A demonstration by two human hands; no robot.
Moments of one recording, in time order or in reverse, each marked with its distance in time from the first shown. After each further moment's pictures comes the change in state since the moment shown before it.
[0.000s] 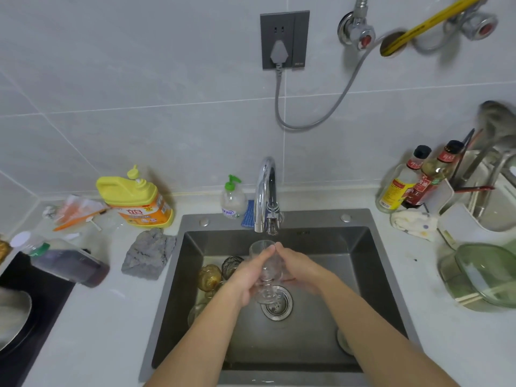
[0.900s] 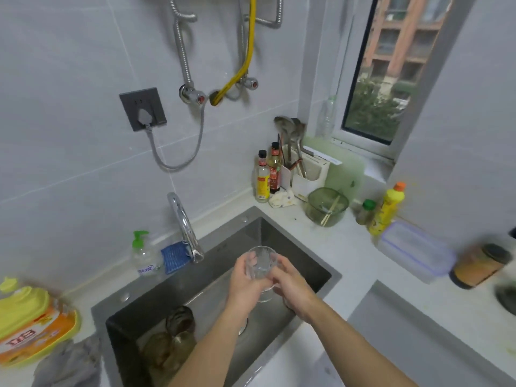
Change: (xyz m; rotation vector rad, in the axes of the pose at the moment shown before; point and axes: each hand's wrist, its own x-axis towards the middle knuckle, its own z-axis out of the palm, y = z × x) left_hand -0.086 -0.031 0.034 0.466 -0.473 0.539; right_hand -0.181 0.052 0.092 0.592 0.692 -0.264
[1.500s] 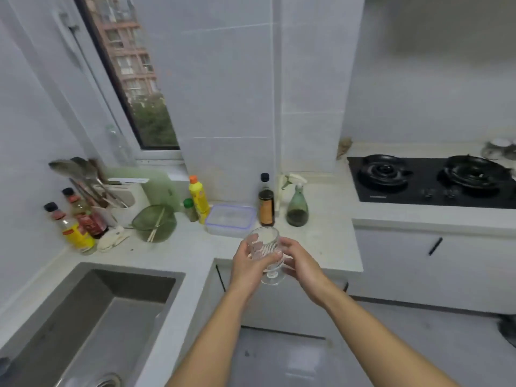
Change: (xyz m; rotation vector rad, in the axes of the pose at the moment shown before) left_hand -0.180 0.027 0.339 0.065 -0.638 0.109; right_hand -0.284 0.093 -0.264 0.349 0.773 -0.150
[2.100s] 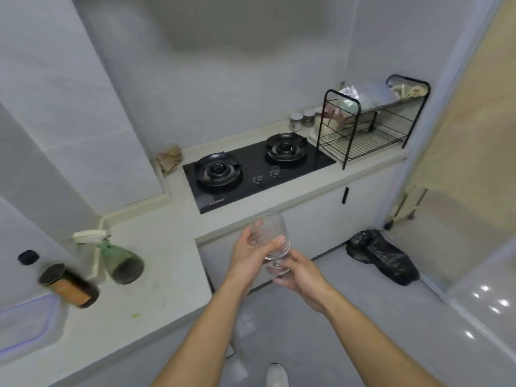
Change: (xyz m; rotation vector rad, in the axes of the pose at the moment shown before) left_hand 0.015 -0.025 0.422 0.135 -0.653 -0.055; right_hand -0.054 0.055 -0.386 0.301 0.513 0.036
